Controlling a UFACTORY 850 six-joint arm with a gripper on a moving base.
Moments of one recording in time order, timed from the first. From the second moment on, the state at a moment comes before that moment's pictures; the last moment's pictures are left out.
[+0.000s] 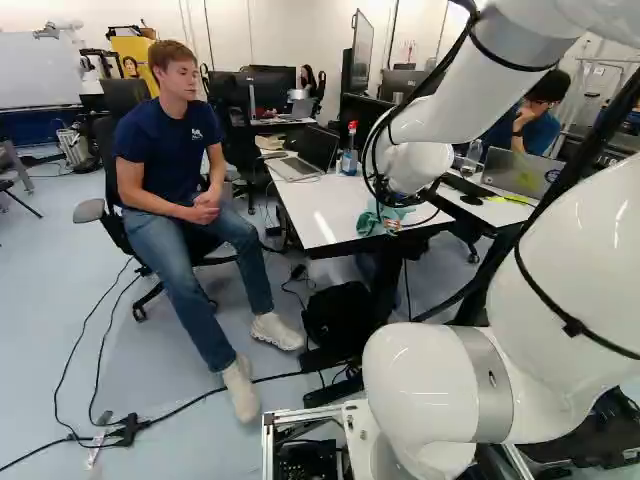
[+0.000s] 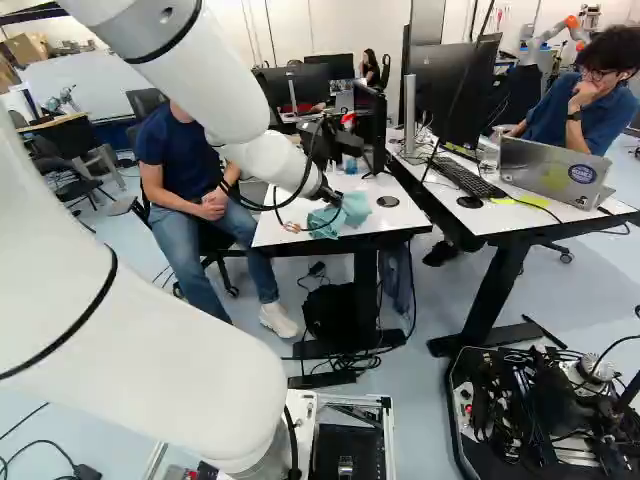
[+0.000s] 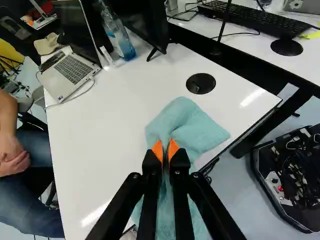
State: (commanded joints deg) arm -11.1 11.0 -29.7 17.7 9.9 0.0
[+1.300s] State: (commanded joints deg) arm -4.2 1.3 -38.9 17.7 9.9 0.0
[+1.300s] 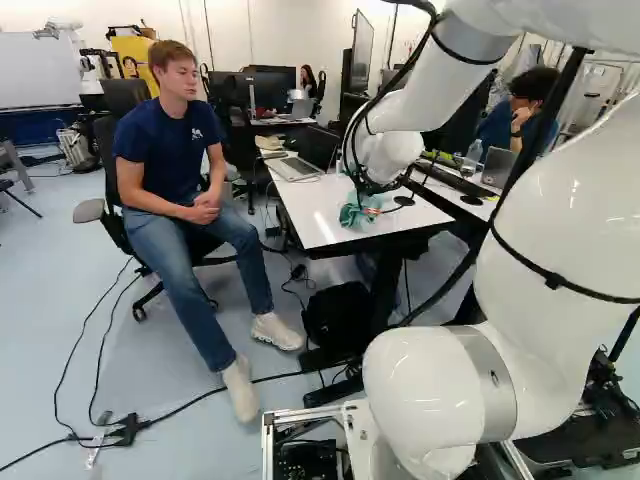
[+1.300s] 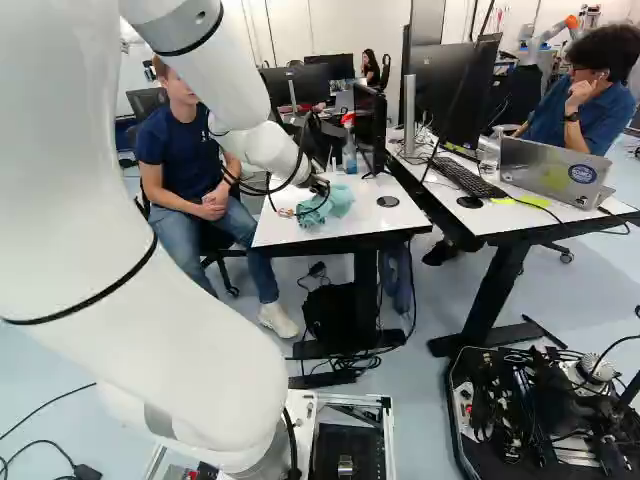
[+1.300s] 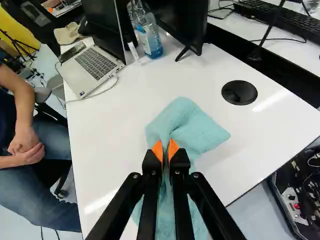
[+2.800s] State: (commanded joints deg) arm 5.7 -16.8 -58.7 17.7 9.9 0.0
